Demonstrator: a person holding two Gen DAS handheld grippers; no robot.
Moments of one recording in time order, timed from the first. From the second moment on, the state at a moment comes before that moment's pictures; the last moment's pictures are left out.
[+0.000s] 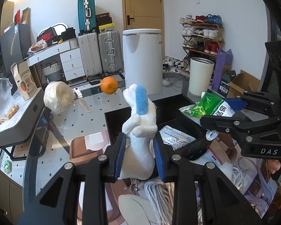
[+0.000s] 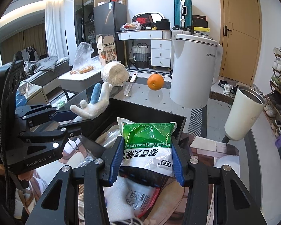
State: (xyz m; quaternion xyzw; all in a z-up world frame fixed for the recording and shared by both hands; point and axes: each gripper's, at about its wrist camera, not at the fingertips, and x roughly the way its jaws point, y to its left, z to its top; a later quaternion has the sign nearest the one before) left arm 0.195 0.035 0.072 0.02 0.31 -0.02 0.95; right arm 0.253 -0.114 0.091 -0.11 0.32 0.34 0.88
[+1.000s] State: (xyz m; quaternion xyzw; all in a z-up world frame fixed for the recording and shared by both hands) left arm 0.231 0.044 0.053 0.02 0.34 -0.04 0.94; right arm 0.293 -0.076 0.063 -0.16 0.35 0.36 0.85
